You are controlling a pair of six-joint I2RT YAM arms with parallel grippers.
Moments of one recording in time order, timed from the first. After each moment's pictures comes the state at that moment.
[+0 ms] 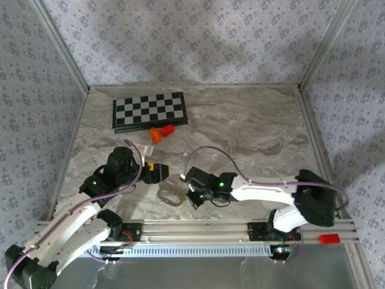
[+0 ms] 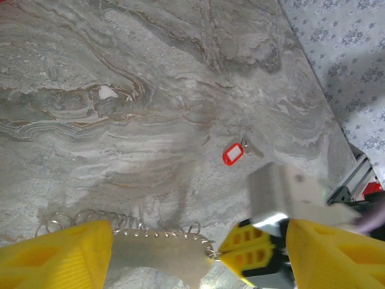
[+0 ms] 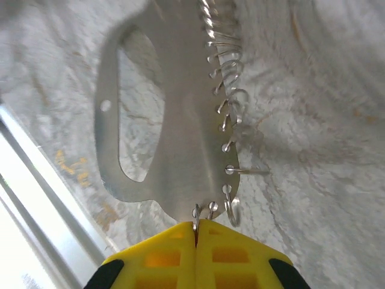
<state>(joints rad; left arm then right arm) -0.60 0.70 0.60 -0.48 0.34 -0.53 1.20 1.39 0.80 -0.37 -0.03 0.41</state>
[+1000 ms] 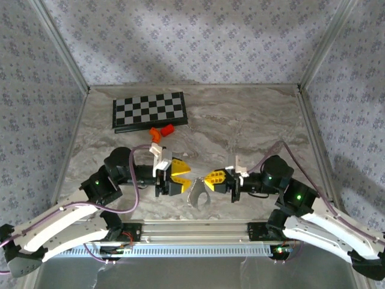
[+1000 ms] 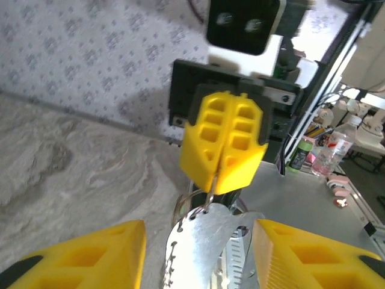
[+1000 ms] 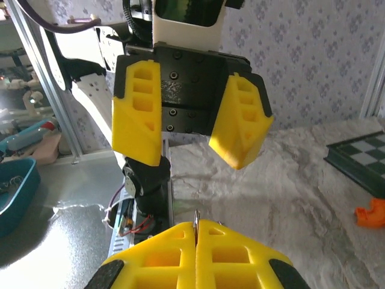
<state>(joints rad) -0.96 0.77 0.78 -0.09 0.62 -0.22 0.96 0.61 0.70 -0.16 -0.50 0.03</state>
